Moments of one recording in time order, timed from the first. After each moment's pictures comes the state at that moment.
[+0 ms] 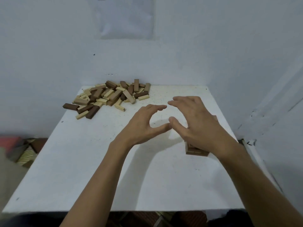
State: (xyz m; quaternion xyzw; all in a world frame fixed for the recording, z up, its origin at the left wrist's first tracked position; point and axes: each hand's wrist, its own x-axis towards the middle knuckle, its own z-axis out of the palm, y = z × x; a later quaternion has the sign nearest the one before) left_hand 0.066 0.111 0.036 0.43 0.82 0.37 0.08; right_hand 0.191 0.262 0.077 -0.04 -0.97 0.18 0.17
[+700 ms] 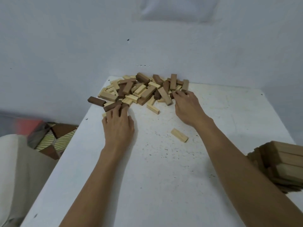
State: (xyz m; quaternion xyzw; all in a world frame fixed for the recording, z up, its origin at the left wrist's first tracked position) left_hand -0.071 0.009 -0.056 0.10 0.97 0.17 -0.15; right_hand -0.055 0.251 -0.036 -0.07 -0.99 0.09 0.06
